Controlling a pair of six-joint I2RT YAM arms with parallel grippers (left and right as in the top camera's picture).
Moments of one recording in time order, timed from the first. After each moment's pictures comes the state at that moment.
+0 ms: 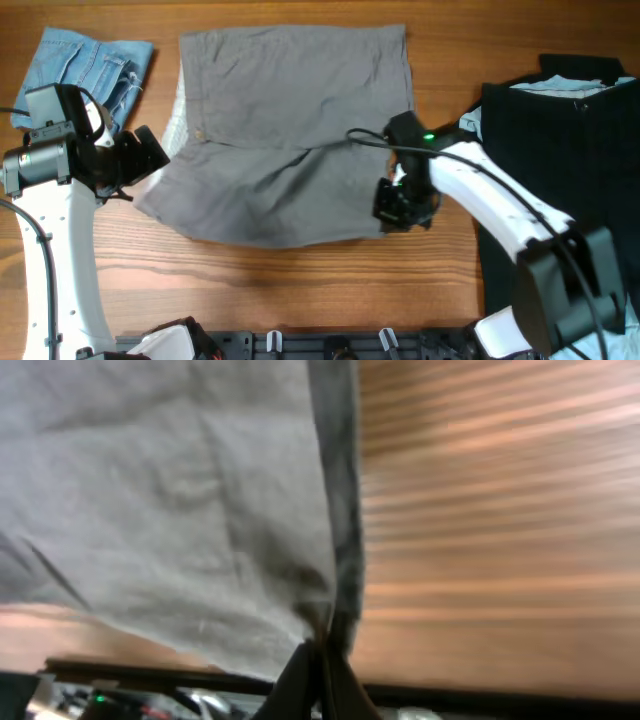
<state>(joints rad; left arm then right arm) 0.30 1.36 1.28 -1.14 0.10 -0.28 0.40 1.67 1.10 -1.14 -0.36 0.67</state>
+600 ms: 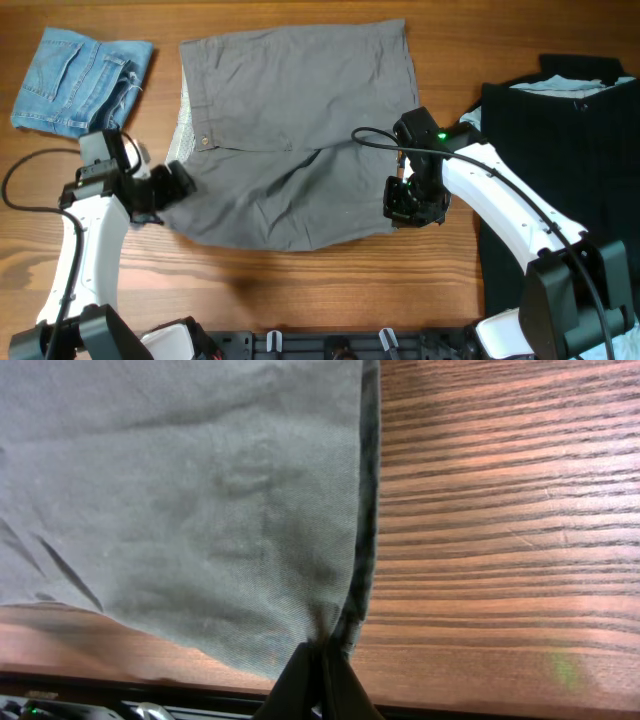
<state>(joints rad) 0.30 1.39 0.84 -0.69 0.22 -0.28 0.38 1.64 1.10 -1.14 -0.28 0.54</state>
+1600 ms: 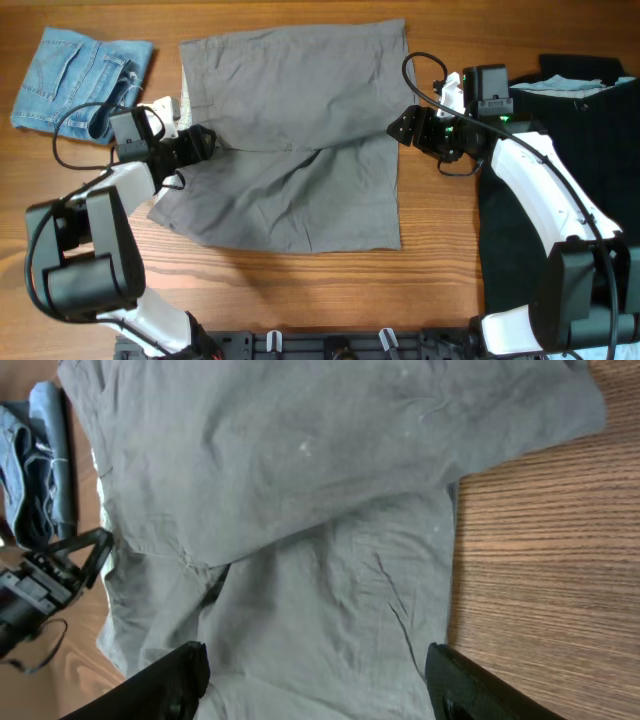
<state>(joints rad) 0.22 1.84 0.84 0.07 0.44 -0.15 0.09 1.64 1.12 -0.58 -0.52 0.41</state>
